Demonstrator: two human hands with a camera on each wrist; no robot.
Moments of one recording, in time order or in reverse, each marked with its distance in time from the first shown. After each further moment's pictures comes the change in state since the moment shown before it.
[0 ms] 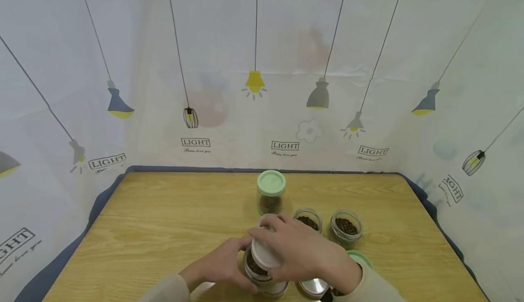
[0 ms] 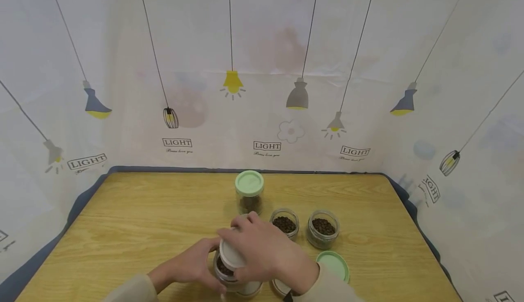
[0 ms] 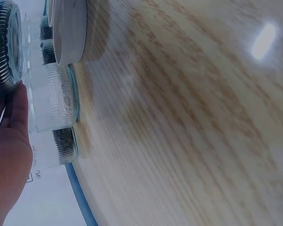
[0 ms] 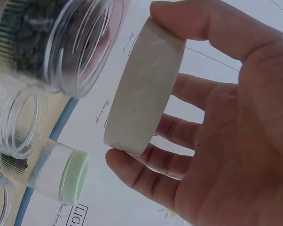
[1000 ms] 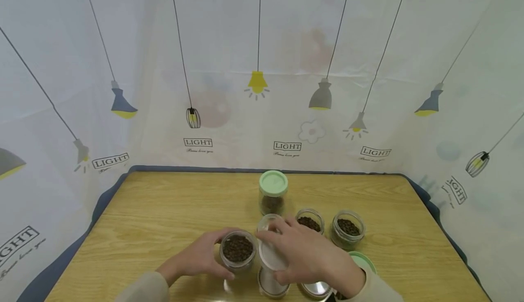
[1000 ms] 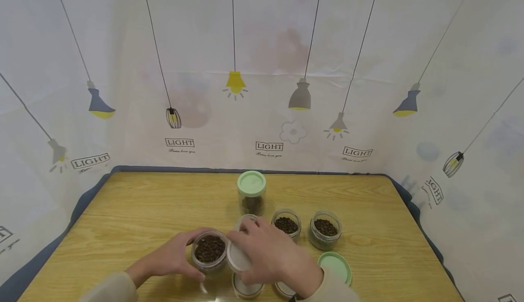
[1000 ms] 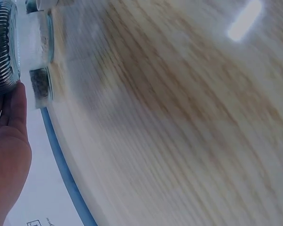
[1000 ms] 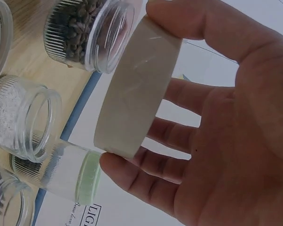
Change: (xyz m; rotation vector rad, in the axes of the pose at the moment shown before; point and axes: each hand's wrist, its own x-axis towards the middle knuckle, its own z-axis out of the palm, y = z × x) left_hand -0.034 -0.020 -0.035 0.102 0.137 -0.037; right_hand -0.002 0.003 0.009 0.050 -0.020 0.070
